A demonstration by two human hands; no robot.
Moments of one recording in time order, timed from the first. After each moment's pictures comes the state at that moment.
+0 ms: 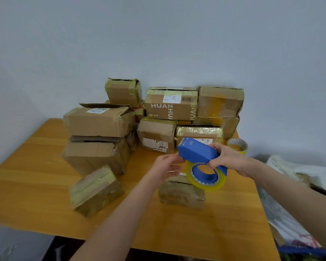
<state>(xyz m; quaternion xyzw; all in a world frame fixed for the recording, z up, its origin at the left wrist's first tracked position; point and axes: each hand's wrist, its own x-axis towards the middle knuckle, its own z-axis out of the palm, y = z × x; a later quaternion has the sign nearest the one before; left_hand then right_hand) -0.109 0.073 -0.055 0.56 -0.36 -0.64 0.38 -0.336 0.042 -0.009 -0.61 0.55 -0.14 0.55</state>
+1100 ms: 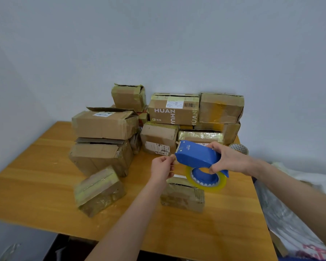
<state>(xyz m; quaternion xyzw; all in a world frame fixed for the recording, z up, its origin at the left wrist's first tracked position) -0.120 0.090 -0.033 0.65 -0.29 -0.53 0.47 -0.341 0.048 0.010 -0.70 0.48 -0.11 0.52</state>
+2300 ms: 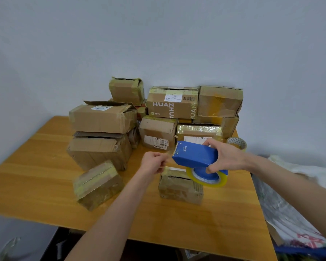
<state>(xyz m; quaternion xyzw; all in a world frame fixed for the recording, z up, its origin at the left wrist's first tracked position) -0.089 0.095 -0.038 0.69 -0.36 -0.50 0.38 -0.340 0.057 0.009 -0.79 0.49 -0.05 0.37</state>
